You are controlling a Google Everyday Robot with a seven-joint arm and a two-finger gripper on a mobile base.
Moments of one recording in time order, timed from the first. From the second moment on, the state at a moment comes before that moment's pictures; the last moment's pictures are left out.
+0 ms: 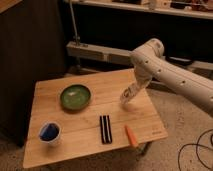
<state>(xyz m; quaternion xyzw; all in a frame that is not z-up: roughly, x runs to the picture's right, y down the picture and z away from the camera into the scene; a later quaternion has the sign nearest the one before) 0.198 -0.027 0.769 0.04 0.20 0.97 0.14</state>
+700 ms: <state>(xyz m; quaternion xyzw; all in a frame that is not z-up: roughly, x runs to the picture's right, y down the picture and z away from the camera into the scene) 0.203 -0.011 0.777 0.06 0.22 0.96 0.16</state>
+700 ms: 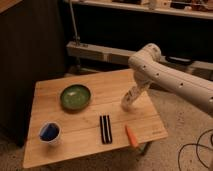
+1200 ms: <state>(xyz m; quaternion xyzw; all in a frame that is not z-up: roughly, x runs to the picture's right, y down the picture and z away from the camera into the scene) 0.207 -0.004 0.779 0.07 0.22 0.96 0.17</state>
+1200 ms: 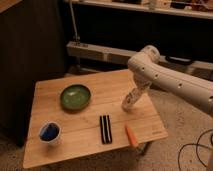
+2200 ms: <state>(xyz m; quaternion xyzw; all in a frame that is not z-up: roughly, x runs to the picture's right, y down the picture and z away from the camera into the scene) 0.230 -0.003 0.786 0.10 0.23 0.96 0.16</state>
